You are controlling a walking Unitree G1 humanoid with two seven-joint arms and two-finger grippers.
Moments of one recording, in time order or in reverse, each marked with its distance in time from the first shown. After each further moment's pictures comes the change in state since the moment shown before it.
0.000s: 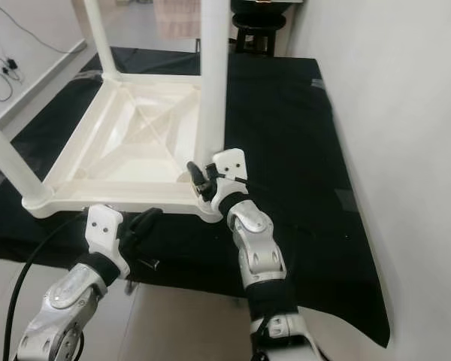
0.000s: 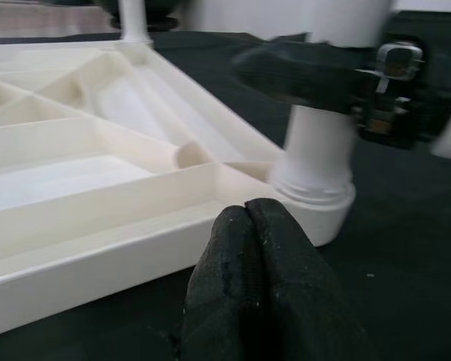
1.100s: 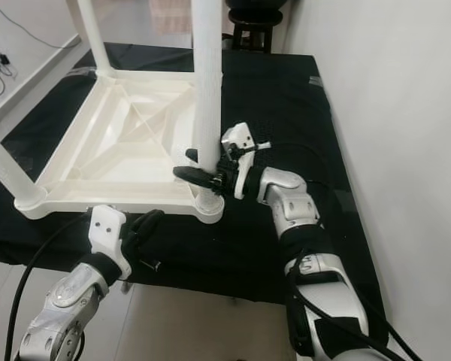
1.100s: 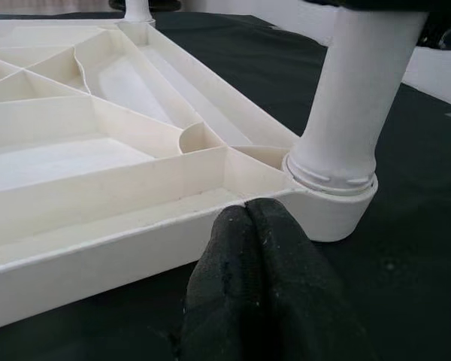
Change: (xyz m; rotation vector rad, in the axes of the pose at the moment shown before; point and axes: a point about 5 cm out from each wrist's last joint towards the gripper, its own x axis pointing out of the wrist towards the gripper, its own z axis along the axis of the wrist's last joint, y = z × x) left arm 0.001 0.000 -0.003 -0.007 0.010 0.010; right arm -0.003 -0.036 0.041 0.028 -0.012 0.667
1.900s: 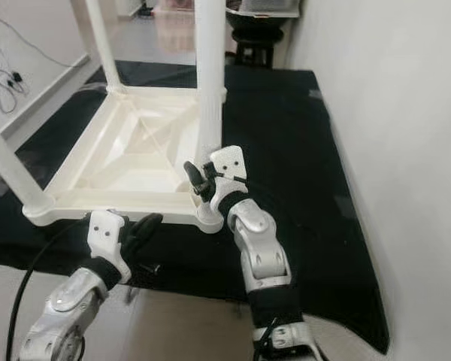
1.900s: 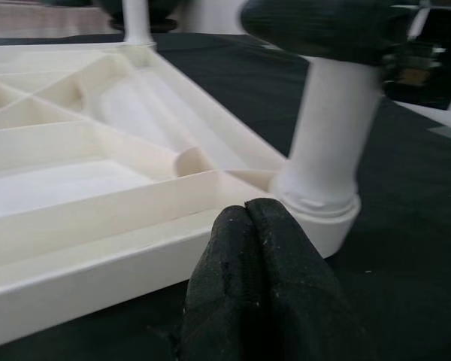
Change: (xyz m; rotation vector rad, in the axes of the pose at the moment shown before) left arm -0.001 0.003 0.001 0.002 -0.004 0.004; right arm 0.028 0.039 -0.027 -0.045 0.006 -0.665
